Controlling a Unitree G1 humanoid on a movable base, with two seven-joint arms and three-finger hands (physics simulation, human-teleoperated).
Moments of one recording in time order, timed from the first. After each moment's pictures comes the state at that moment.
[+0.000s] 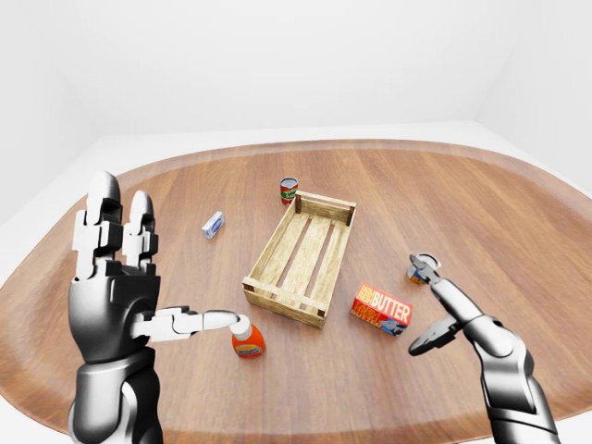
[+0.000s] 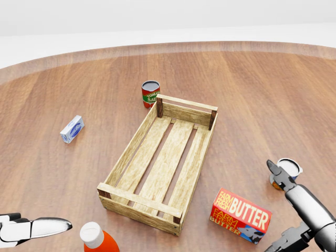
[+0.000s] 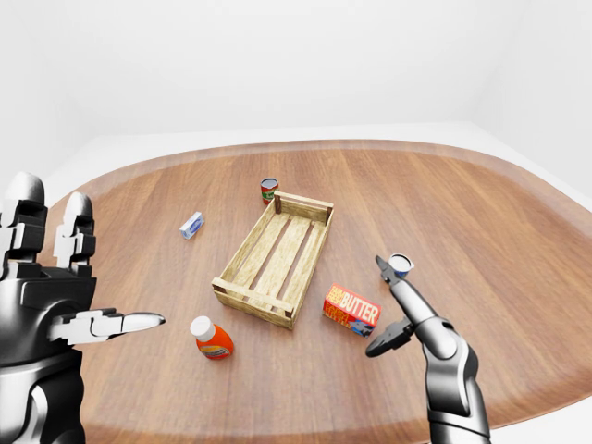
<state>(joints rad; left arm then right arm) 0.17 -0.01 0.25 -0.79 -0.18 0.09 -0.16 0.01 -0.26 -0.31 0.01 -0.53 0.09 0.57</state>
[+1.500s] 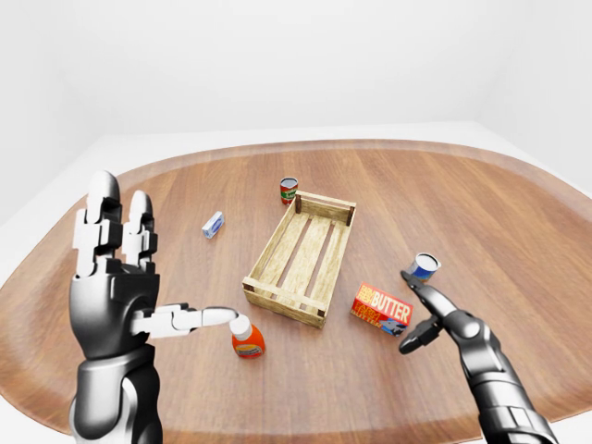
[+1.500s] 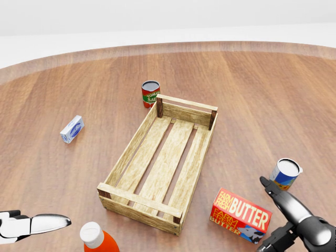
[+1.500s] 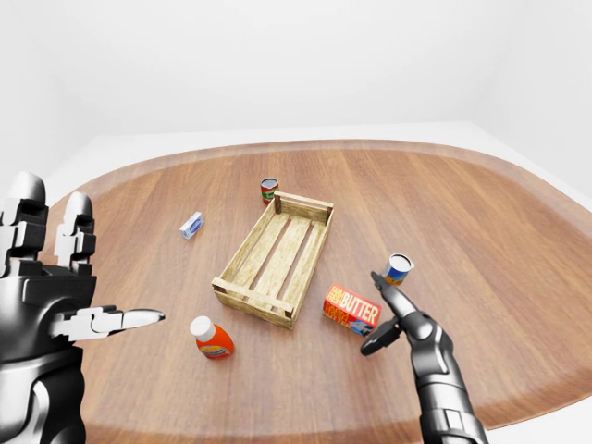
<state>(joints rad) 0.16 0.00 0.26 -0.77 -0.19 0.09 -0.15 -0.19 -0.34 -0.19 0.53 -0.51 0.09 0.45</state>
